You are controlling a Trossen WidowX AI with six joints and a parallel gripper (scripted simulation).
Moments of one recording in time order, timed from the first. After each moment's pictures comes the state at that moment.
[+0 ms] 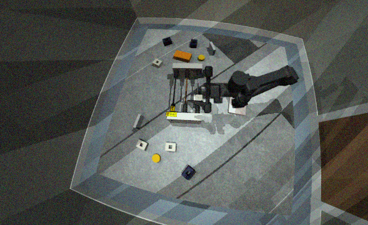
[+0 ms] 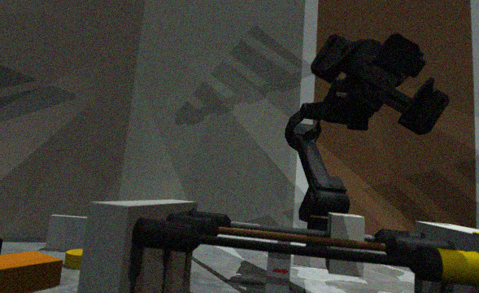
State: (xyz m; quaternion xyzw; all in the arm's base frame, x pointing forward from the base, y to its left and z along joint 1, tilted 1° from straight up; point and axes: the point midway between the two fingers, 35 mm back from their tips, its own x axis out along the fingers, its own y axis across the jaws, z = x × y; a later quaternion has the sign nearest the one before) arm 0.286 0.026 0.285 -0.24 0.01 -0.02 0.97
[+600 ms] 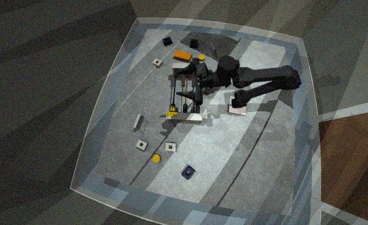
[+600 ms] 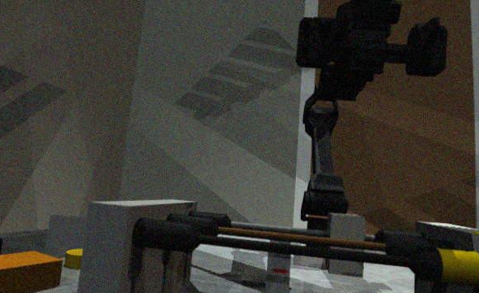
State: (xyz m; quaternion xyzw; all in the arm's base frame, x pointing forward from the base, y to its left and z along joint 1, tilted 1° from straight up) arm 0.330 0.005 0.316 0.00 0.04 0.01 1.00
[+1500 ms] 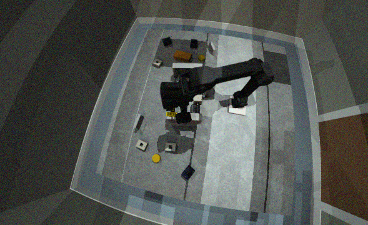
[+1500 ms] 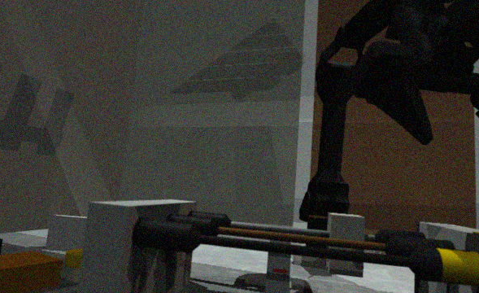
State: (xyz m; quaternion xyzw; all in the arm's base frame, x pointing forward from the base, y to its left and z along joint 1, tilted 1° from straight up) arm 0.373 0.071 0.213 -0.04 0.52 0.09 0.85
